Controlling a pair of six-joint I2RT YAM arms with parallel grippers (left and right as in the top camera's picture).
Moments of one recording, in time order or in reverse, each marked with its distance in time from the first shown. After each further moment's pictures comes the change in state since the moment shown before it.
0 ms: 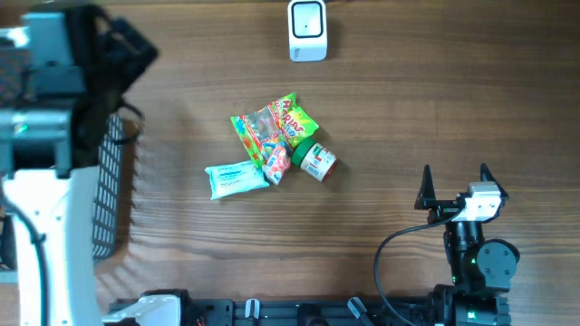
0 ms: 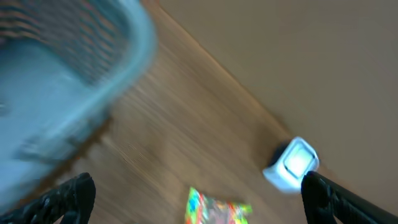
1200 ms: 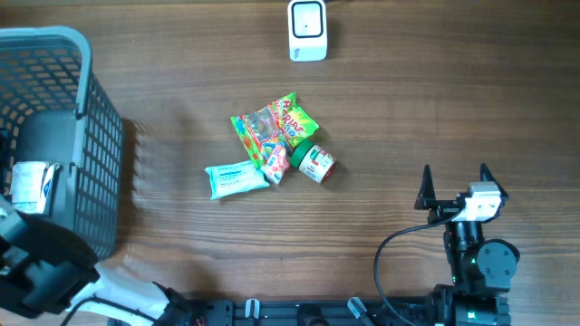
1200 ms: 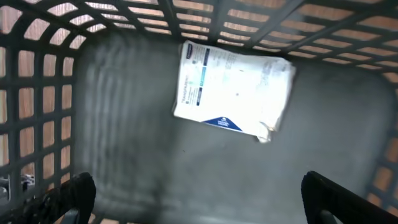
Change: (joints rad) left arm 0.759 0.469 0.002 -0.244 -0.008 -0.227; right arm 0.000 0.000 0.000 0.000 0.000 0.000
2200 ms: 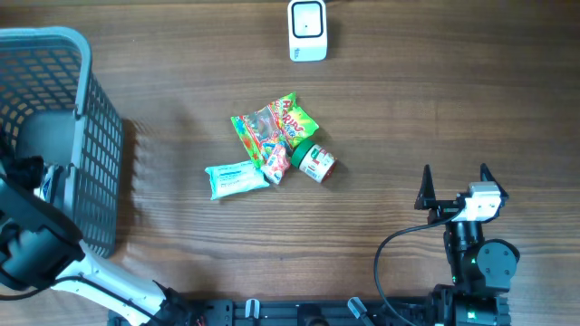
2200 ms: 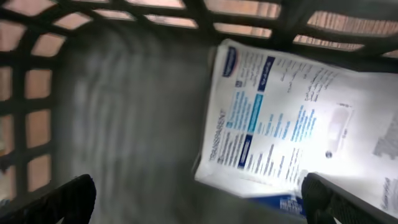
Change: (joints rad) left arm 0.000 0.175 -0.204 0.183 -0.138 -0.002; right arm 0.000 0.000 0.000 0.000 0.000 0.000
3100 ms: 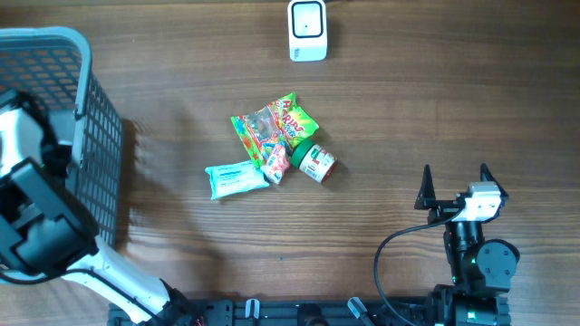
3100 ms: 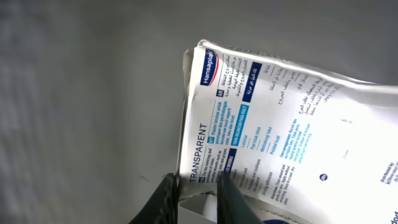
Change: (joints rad) left arm -0.195 -0.010 -0.099 0.120 0.008 0.059; right arm 0.000 0.000 0.000 0.000 0.000 0.000
